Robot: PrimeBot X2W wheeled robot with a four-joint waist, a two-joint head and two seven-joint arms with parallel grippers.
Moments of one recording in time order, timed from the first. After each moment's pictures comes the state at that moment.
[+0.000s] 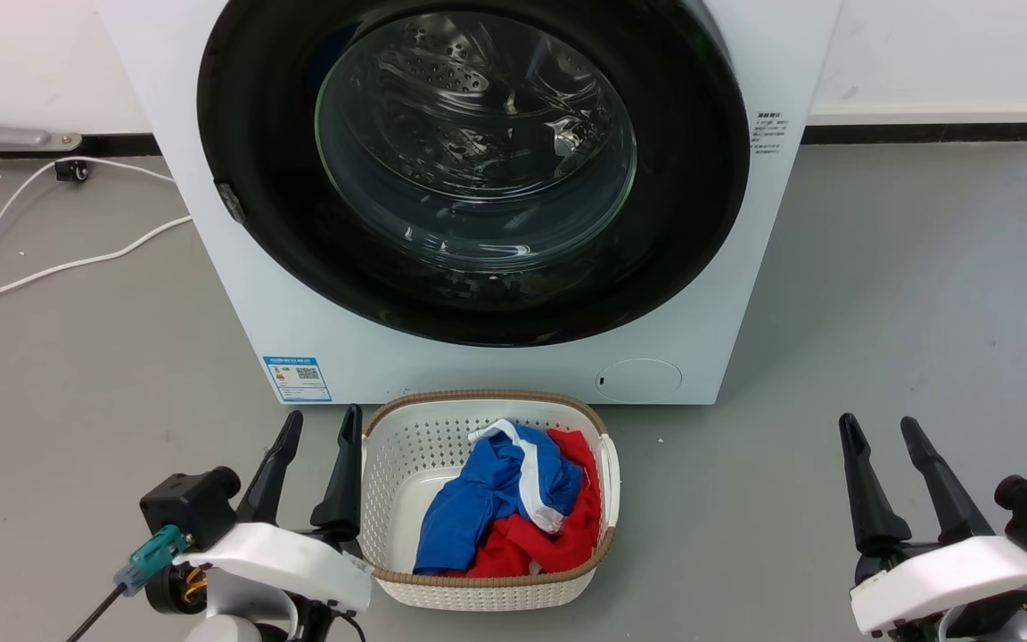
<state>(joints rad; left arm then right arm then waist) -0.10 0.11 -0.11 0.20 -0.50 -0.12 -0.16 0.02 -0.08 -0.02 0.03 0.39 0.13 -0.05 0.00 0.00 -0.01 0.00</state>
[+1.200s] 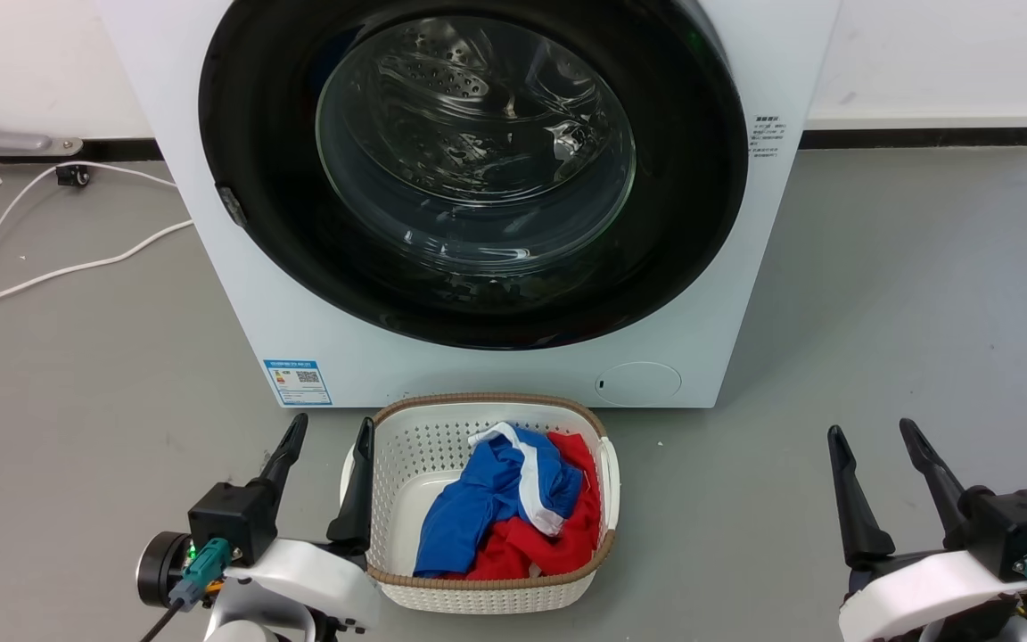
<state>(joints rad) -0.10 0.10 -0.12 0.24 -0.22 -0.11 -0.24 0.05 -0.06 -0.03 0.00 0.09 0.13 -0.08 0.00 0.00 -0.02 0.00</state>
